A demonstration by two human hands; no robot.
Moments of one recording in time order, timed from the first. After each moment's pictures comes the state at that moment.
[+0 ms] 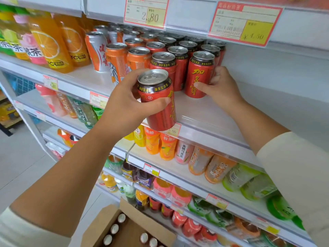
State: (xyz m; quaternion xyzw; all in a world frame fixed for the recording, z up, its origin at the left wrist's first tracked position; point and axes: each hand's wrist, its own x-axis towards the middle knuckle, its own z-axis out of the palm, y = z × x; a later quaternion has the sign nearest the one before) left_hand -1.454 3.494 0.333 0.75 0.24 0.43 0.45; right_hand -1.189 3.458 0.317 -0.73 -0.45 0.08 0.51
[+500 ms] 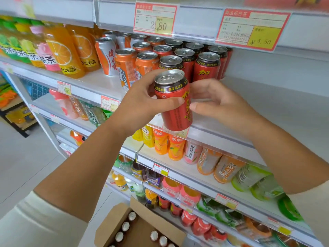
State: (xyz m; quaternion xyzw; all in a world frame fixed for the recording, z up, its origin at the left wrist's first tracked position) left_hand -1.450 3.500 0.350 0.75 0.19 0.37 0.52; right_hand -1.268 3.392 0.346 -0.62 -0.57 0.25 0.47
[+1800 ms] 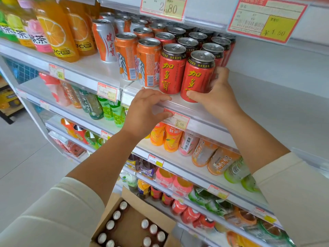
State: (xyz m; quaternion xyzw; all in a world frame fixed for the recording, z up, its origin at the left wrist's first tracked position) left_hand -1.441 3.529 0.260 0.87 0.24 0.39 0.20; right_hand -1.252 3.439 0.312 -0.76 -0.44 0.09 0.47
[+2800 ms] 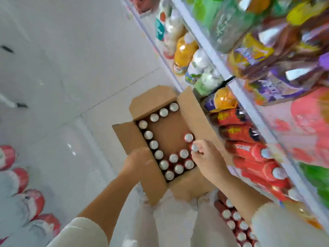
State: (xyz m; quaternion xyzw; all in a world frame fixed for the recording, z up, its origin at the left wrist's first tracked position) left_hand -1.722 3.378 -0.242 0.53 0.68 -0.14 0.49; right_hand -1.487 3.377 -0.237 -0.72 -0.54 0.43 0.04
